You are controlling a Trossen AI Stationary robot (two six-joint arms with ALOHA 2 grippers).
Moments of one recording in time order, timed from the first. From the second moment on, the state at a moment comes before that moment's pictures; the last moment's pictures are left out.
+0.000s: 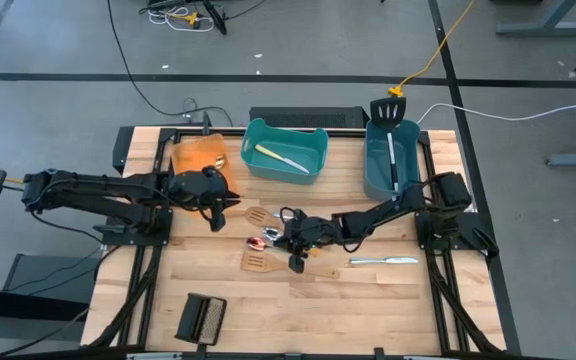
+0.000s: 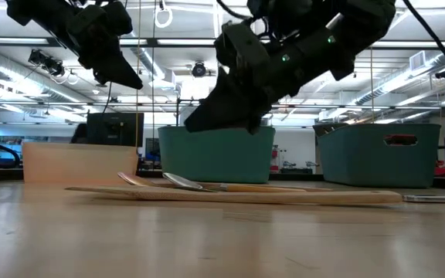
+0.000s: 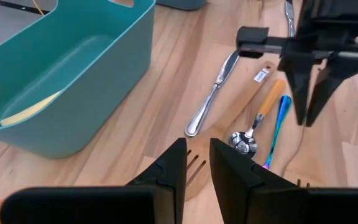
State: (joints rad) left arm 0.05 0.88 0.60 -0.31 -0.18 -0.16; right arm 0.17 1.92 1.01 0.39 0.09 0.29
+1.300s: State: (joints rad) left arm 0.03 0.88 0.60 -0.31 -0.18 -0.17; right arm 0.21 2.06 1.22 0.04 0.17 0.20
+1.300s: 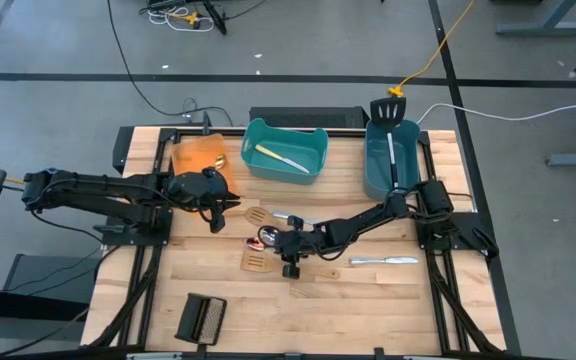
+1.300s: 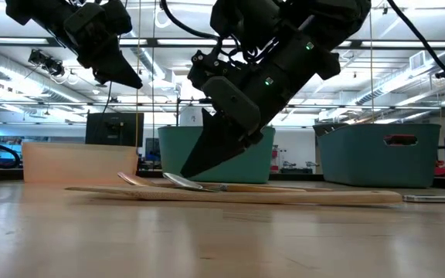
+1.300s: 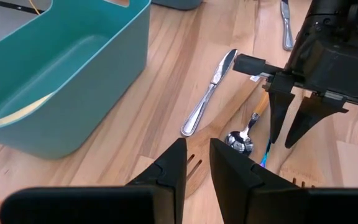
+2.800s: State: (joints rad) left arm 0.04 0.88 0.60 -0.31 -0.18 -0.17; right arm 0.18 2.08 1.22 0.04 0.18 0.20
